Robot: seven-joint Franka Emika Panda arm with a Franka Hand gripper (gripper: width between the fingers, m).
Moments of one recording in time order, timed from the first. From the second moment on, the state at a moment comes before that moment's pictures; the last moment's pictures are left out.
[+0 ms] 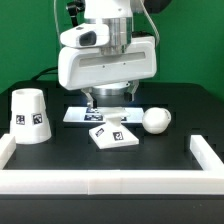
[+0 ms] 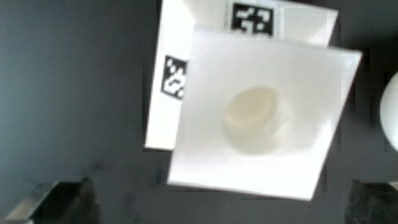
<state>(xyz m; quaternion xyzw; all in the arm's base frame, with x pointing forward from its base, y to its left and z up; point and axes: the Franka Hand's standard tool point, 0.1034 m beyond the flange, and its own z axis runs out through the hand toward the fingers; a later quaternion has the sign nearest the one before) 0.469 -0.012 0.079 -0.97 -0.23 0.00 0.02</state>
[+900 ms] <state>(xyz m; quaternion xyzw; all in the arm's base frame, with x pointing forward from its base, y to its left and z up) 0.458 -0.010 0.061 -0.98 -0.19 0.02 0.03</state>
